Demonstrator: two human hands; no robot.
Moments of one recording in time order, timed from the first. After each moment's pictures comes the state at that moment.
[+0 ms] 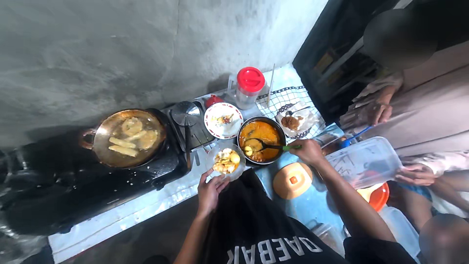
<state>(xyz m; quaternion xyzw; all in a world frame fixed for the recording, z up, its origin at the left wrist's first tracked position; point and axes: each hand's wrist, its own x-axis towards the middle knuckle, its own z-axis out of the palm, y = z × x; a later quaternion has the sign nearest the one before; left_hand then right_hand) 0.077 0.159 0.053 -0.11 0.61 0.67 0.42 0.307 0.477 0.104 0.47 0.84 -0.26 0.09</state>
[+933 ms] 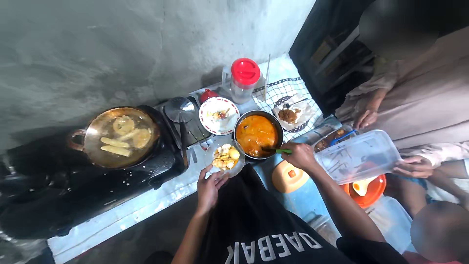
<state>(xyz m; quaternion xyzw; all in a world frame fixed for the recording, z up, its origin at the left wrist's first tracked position) 0.076 0.166 0.050 -0.11 0.61 0.66 0.43 0.307 0.436 0.089 0.41 0.89 -0.18 0.09</state>
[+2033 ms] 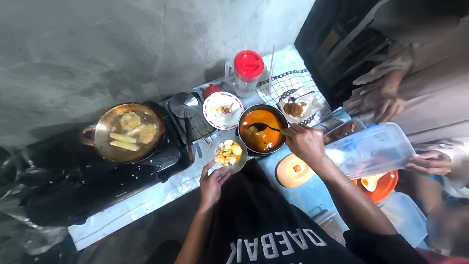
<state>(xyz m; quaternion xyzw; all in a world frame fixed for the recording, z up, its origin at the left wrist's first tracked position) 0.080 0.154 0.053 -0.10 0.61 0.66 0.42 0.273 0.417 0.142 0.31 0.95 0.01 -0.05</state>
